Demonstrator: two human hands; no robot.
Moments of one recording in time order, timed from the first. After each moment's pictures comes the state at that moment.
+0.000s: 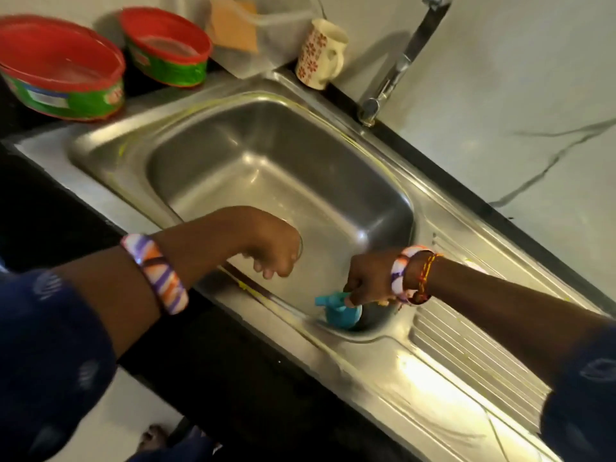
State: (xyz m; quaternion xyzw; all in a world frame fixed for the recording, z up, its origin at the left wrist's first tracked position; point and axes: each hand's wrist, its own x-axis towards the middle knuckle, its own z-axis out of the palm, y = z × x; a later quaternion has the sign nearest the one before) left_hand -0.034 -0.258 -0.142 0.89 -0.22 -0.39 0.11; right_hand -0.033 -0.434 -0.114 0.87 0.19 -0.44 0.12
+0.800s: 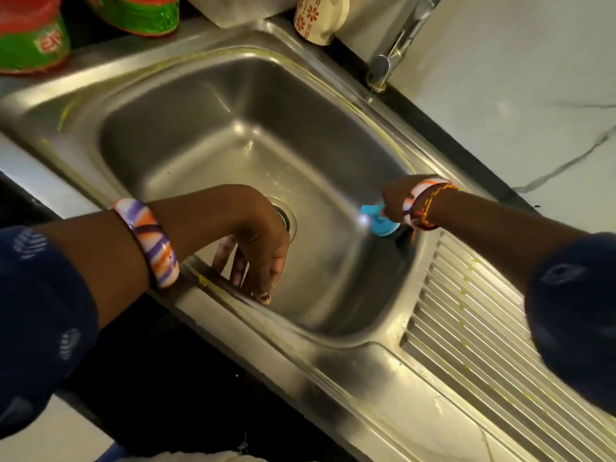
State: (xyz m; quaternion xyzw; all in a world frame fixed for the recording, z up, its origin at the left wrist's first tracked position) left_hand -0.005 -0.285 -0.157 0.77 -0.19 -0.60 0.10; right_hand 0.077 -0.485 -0.121 0.87 0.22 -0.26 0.35
